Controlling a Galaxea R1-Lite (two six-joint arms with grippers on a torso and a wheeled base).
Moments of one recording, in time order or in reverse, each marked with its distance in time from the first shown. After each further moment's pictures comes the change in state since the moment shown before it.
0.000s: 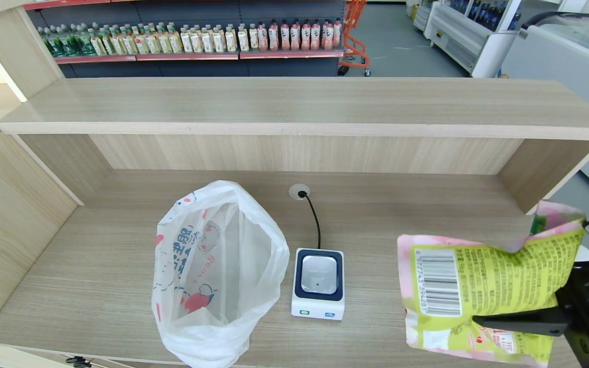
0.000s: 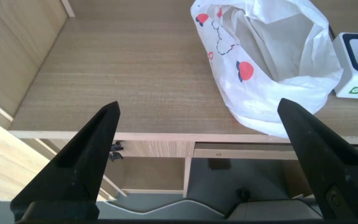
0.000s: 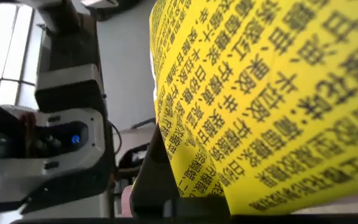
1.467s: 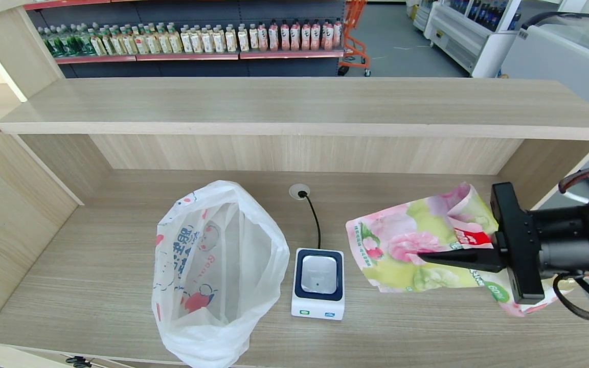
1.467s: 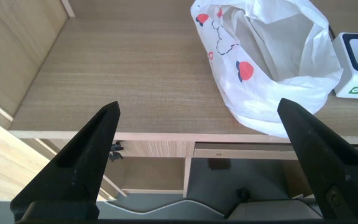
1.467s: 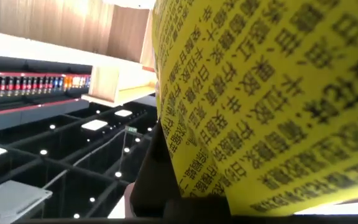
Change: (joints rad) left arm 0.000 0.000 0.000 0.000 0.000 0.000; right arm 0.275 0.063 -0.197 -0.124 -0.428 3.020
